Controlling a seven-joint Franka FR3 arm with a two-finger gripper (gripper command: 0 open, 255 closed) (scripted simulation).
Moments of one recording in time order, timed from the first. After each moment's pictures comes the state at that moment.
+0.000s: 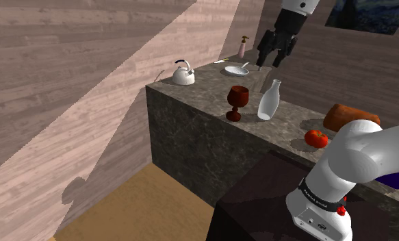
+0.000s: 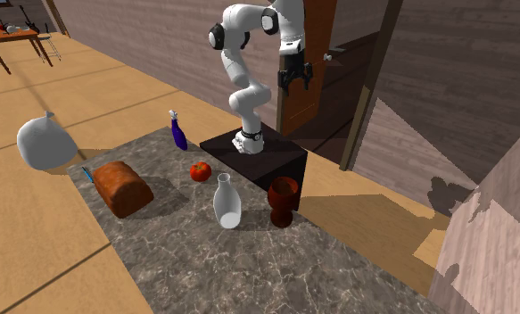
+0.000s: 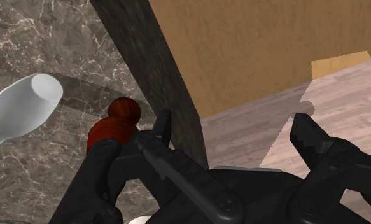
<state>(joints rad) 0.00 -0.81 -0.04 -2.31 0.07 1.64 0.17</state>
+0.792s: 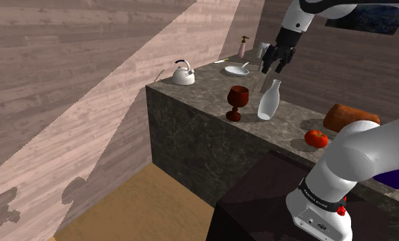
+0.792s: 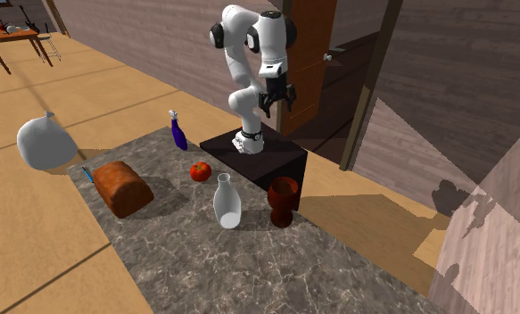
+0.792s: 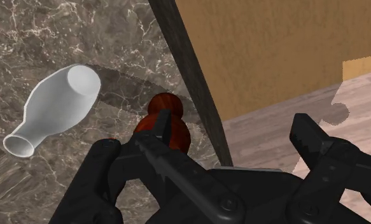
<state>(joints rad) -0.07 -0.68 -0.23 -2.34 -0.06 1.77 -0.04</state>
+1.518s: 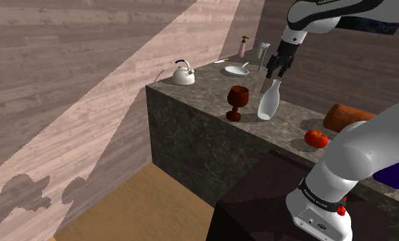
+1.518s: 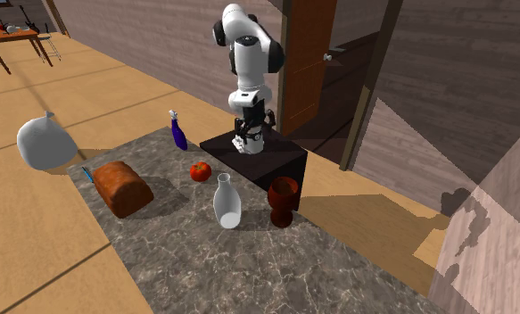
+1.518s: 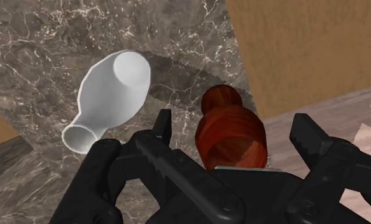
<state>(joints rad) -0.10 -0.42 -0.44 -2.24 -0.11 1.92 -0.26</state>
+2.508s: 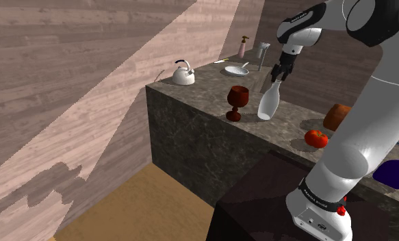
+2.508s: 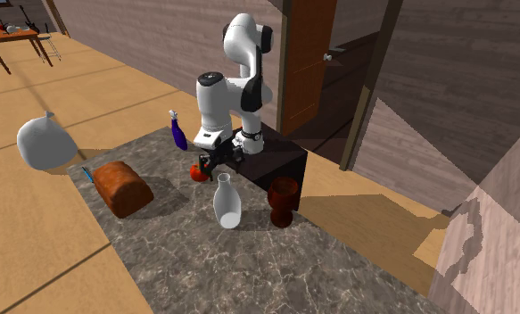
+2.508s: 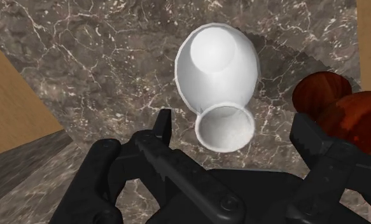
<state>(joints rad) -0.16 0.08 -0.65 -1.94 0.08 2.05 -0.61</state>
